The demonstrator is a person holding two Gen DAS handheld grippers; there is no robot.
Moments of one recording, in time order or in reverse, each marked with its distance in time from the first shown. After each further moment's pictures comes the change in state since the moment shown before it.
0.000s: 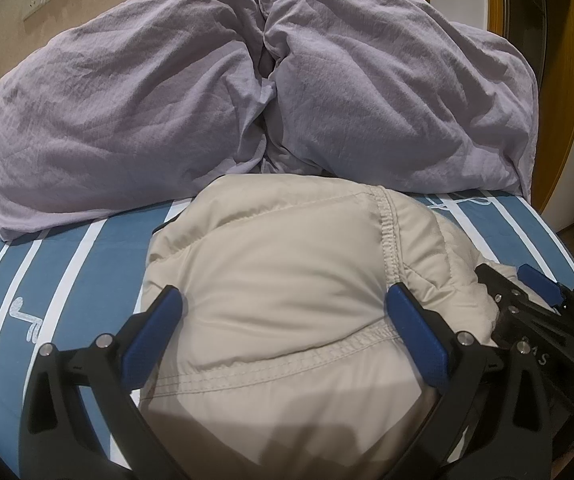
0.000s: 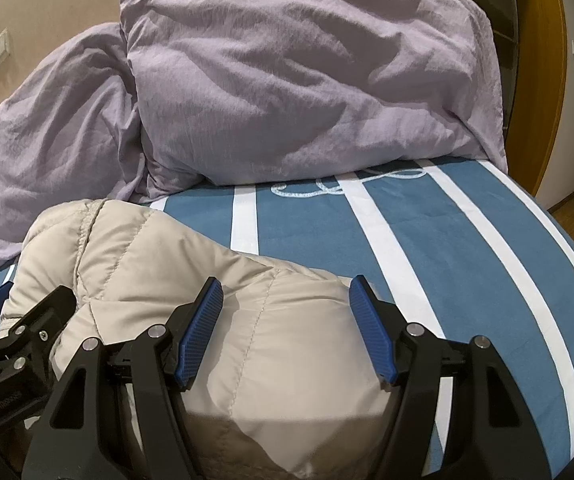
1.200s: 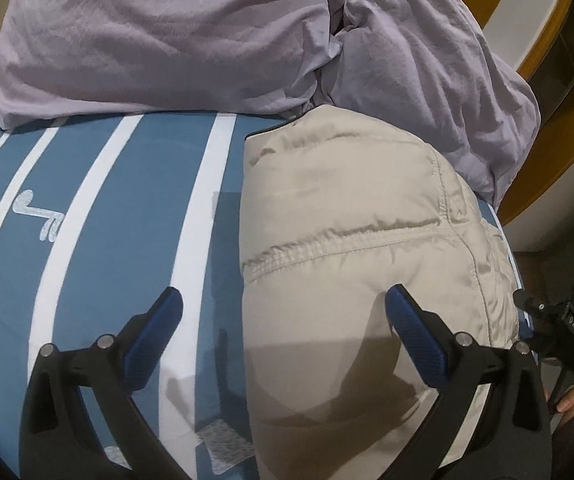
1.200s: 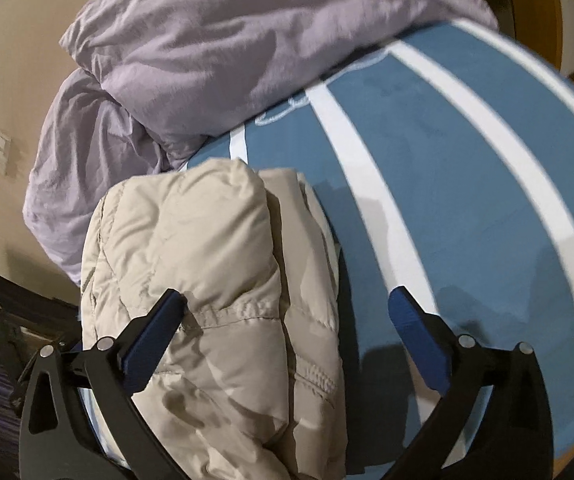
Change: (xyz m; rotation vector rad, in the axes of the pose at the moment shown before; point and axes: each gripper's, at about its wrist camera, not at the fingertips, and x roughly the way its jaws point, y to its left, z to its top) left arm -0.038 0.094 -0.022 -0.258 0.245 -0.185; right arm -0.027 -0.098 -0.019 0.352 0.349 0.320
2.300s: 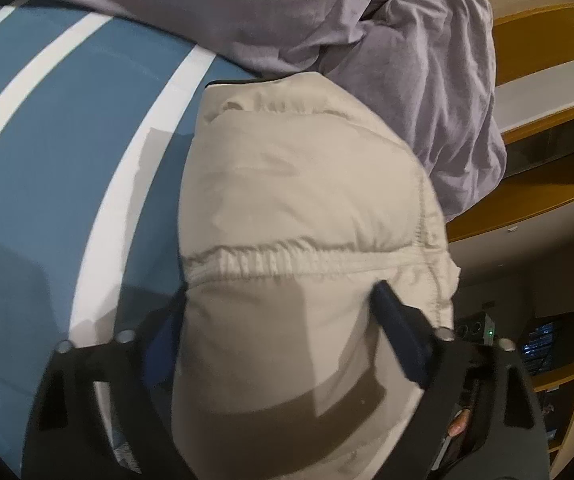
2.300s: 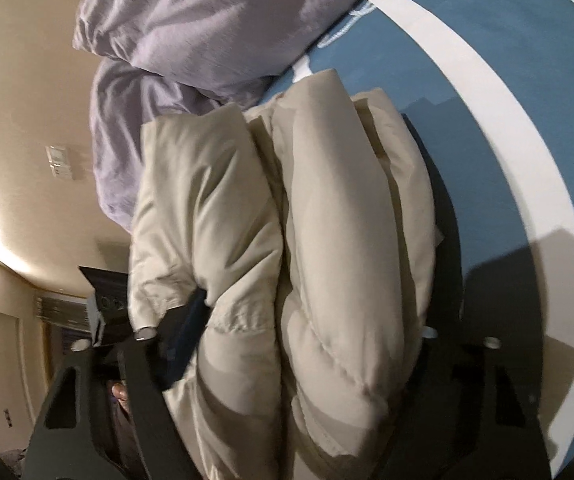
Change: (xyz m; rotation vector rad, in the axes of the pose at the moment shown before) left arm 0.046 0.037 0.021 -0.299 0.137 -0.372; right arm 0.054 -0.006 0.004 0.109 0.219 0.401
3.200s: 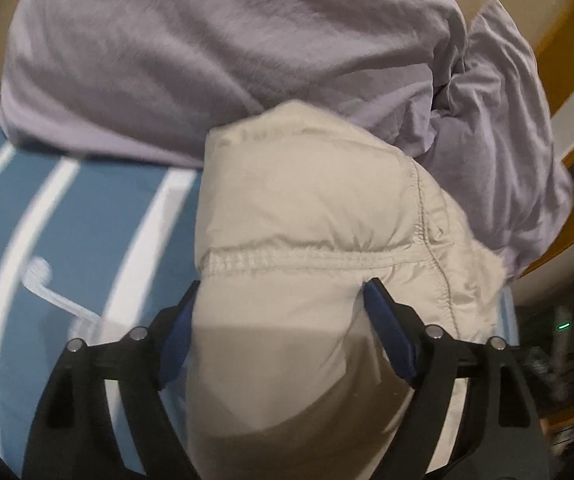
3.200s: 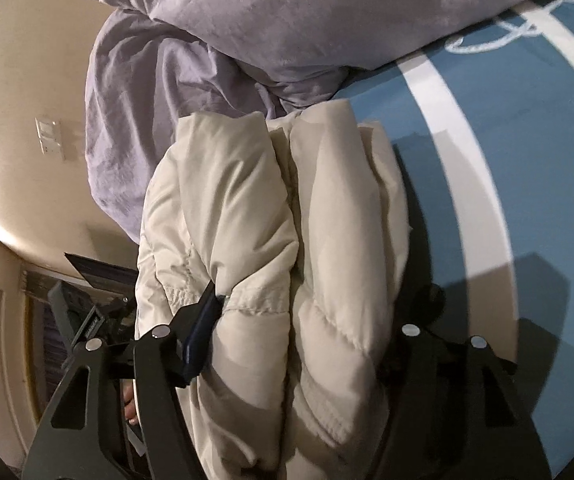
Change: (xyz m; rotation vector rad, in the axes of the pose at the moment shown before) left arm -0.052 0.007 0.081 0.165 -0.223 0.386; right arm 0.093 0.075 0.044 -0.135 0.023 -0.065
